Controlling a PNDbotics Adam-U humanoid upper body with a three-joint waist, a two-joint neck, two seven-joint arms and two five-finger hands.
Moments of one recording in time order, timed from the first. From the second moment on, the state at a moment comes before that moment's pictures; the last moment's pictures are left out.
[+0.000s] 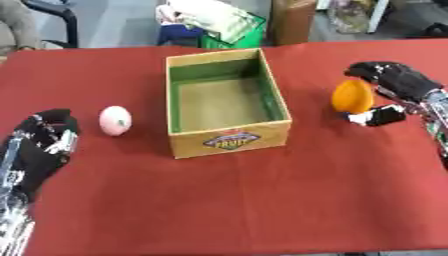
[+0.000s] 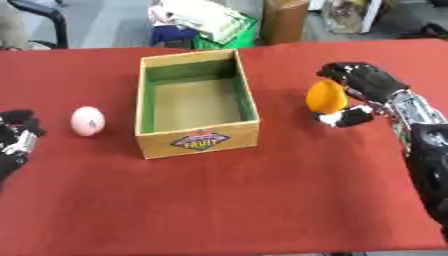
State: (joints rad) left arm -0.14 0.33 -0.05 -1.72 0.16 0.01 0.07; right arm -0.77 -0.50 -0.02 -0.73 1.44 -0.59 -0.20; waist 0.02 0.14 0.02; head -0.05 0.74
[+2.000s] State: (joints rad) left arm -0.16 0.32 -0.07 -1.72 0.16 0.02 0.05; right arm -1.03 -0.28 0.07 -0.79 0.98 -0.74 0.10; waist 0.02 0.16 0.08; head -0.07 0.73
